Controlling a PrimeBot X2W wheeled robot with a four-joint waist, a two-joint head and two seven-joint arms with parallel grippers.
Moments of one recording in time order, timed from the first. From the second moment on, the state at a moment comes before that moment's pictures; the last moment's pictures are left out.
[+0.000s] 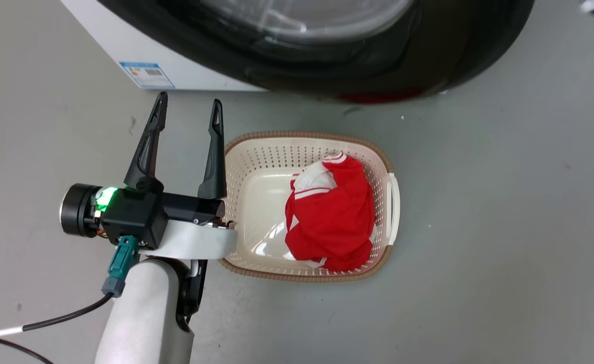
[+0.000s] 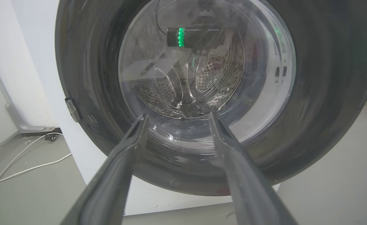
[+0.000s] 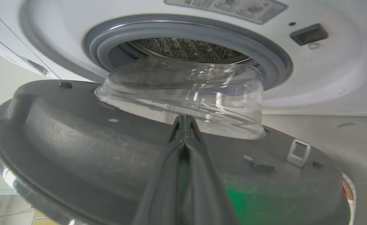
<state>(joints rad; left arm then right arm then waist) -0.35 0.05 -0.13 -0.02 -0.03 0.01 -0.26 -1.46 -0.31 0.37 0.99 1.51 0.13 0.75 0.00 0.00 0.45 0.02</state>
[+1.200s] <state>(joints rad) -0.13 0.05 -0.11 0.05 -0.07 -0.02 -0.26 -0.81 -0.15 0.49 0.47 1.65 0.13 0.92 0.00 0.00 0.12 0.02</state>
